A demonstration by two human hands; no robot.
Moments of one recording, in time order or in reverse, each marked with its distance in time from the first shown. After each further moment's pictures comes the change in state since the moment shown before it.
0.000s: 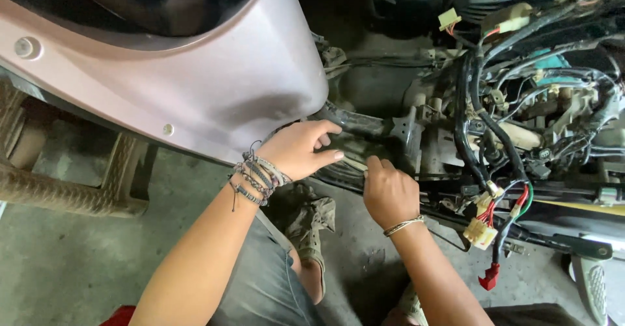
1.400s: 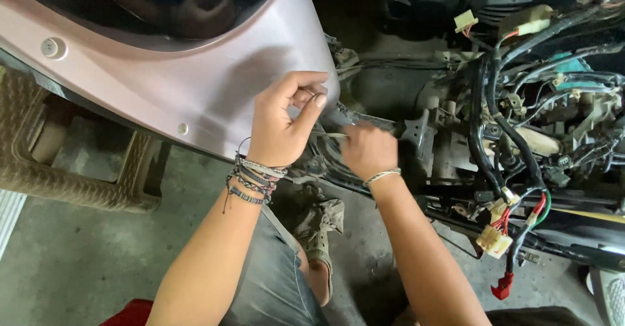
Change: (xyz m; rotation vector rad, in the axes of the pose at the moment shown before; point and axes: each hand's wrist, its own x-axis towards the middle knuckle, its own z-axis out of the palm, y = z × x) left_hand 0.005 -0.016 0.000 -0.404 0.899 0.529; right_hand 0.098 -0.027 0.039 0.234 0.027 -0.020
